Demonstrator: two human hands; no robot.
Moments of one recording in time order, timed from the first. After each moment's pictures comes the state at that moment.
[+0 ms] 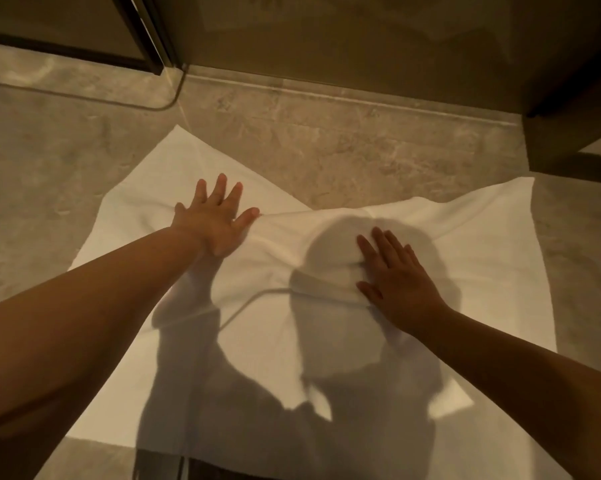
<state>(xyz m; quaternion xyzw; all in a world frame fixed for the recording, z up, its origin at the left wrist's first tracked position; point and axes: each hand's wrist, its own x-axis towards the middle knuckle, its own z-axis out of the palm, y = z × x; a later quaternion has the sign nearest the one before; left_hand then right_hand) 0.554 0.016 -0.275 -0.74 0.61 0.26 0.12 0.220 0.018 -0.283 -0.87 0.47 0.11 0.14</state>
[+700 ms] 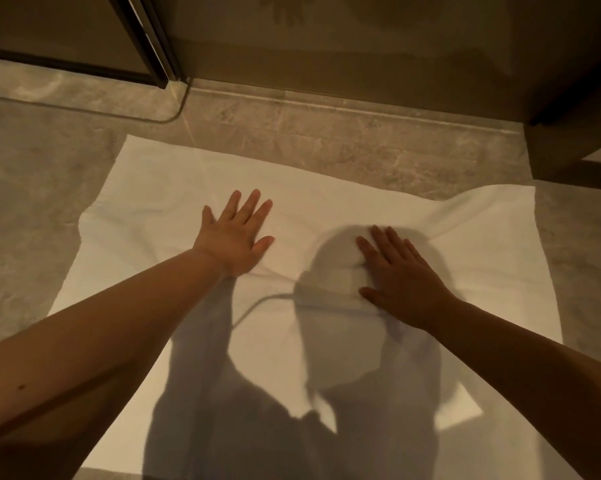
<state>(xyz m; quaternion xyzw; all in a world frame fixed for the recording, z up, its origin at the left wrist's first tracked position) 0.531 0.019 -0.289 -0.68 0.70 0.15 0.14 0.222 -0.007 -0.278 -0.88 0.43 0.16 0.13</state>
